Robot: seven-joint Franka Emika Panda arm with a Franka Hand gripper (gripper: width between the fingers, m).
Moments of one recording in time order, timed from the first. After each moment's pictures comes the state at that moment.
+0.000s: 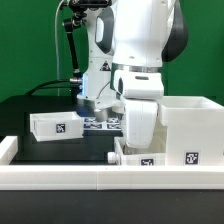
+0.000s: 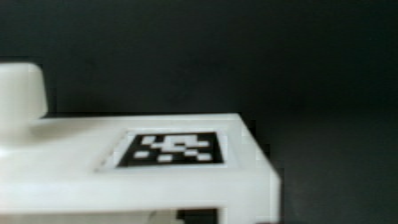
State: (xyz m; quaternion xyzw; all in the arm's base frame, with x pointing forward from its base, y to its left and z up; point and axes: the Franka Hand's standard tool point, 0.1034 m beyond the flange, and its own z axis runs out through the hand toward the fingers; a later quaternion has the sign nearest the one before) arm 0.548 0.008 0.008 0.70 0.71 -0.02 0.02
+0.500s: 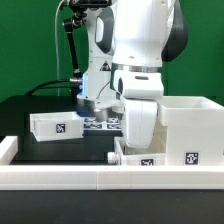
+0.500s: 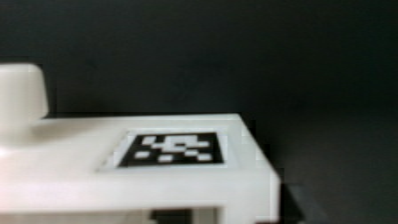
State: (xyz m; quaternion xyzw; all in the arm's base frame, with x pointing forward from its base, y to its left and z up) arm 0.550 0.009 0.016 0.70 0.71 -0.02 0.02
